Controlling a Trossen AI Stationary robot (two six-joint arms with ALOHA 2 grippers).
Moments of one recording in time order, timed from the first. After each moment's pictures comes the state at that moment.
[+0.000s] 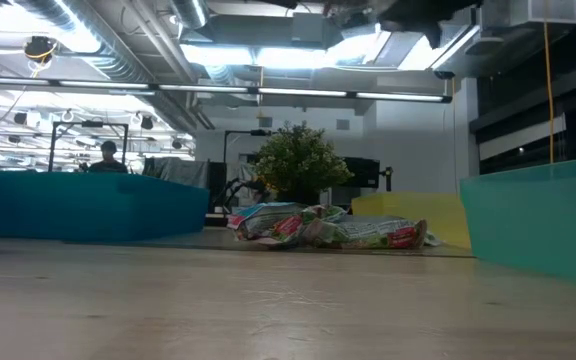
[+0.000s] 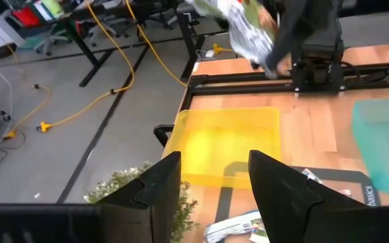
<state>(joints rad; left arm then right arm) 0.27 1.54 1.76 -0.68 -0.12 0.24 -0.36 0.97 1.00 -0.30 -0.07 0.15</state>
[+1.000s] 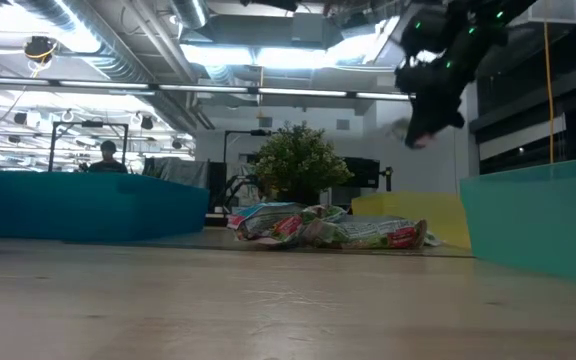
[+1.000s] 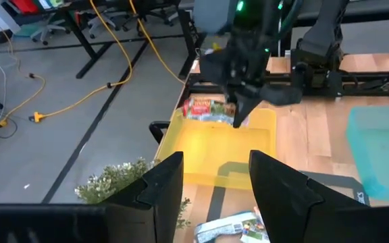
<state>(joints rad) 0.27 1.54 1.76 -0.69 -0.12 0.18 -0.59 1.27 0.99 -0.72 -0.08 0.15</state>
